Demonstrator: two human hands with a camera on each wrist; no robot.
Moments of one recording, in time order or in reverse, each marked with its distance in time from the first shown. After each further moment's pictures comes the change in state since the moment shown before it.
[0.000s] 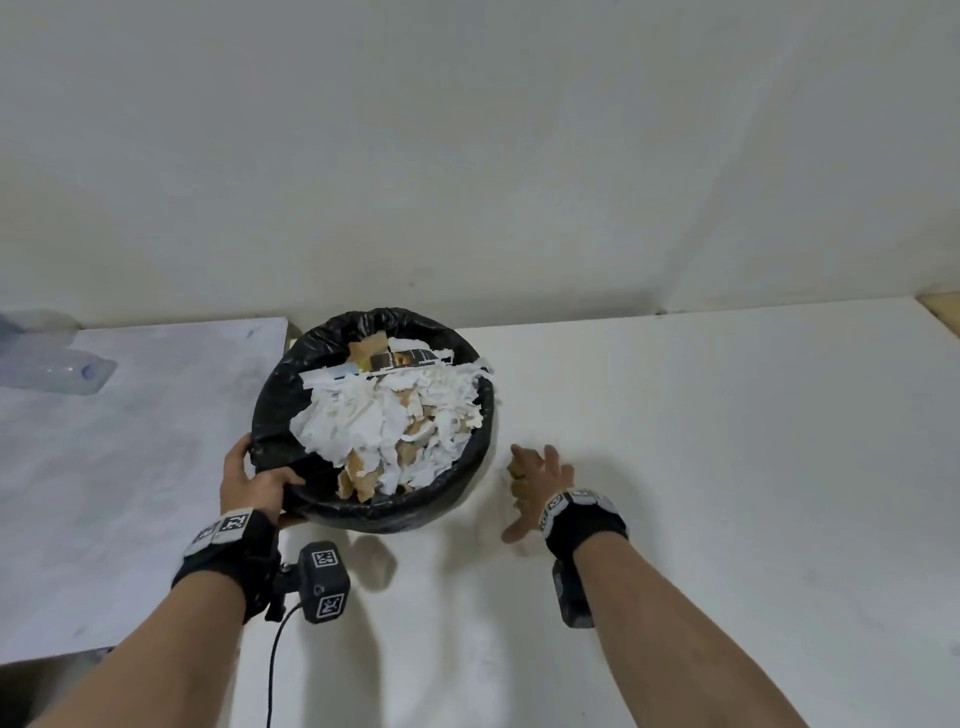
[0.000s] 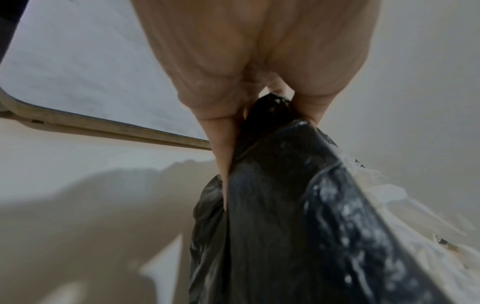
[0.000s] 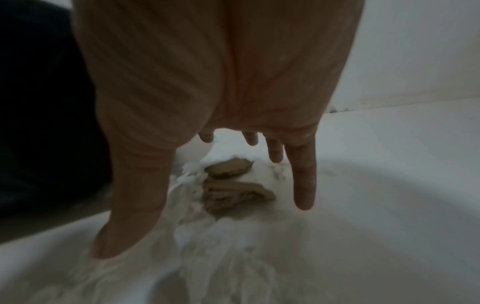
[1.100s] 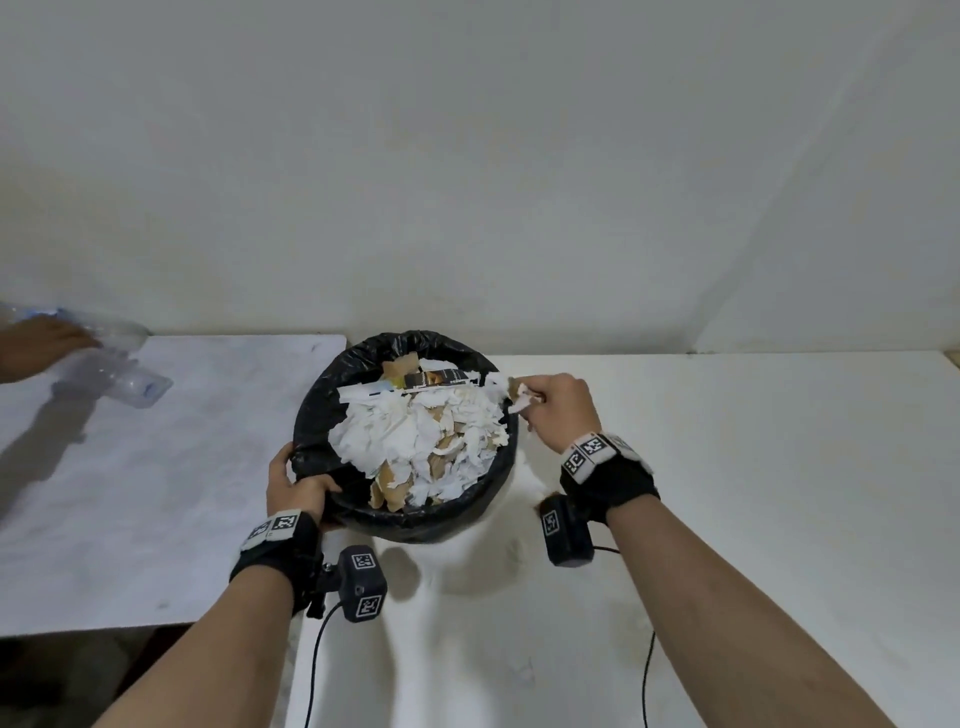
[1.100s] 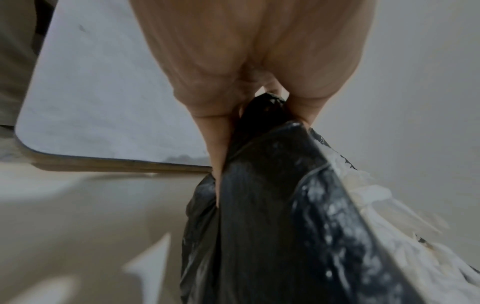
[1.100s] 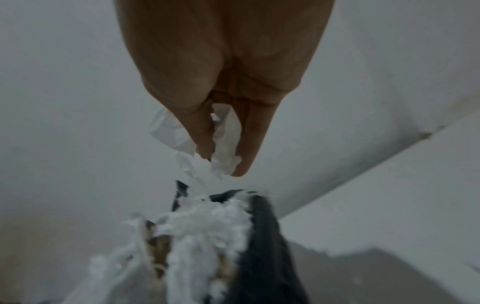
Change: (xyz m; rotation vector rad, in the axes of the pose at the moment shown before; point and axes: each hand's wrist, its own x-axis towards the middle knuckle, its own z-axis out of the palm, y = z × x) left_hand -0.021 0.030 -0.035 -0.008 -0.002 -0.013; right_hand -0.075 -0.115 -0.138 0.445 0.588 -0.330
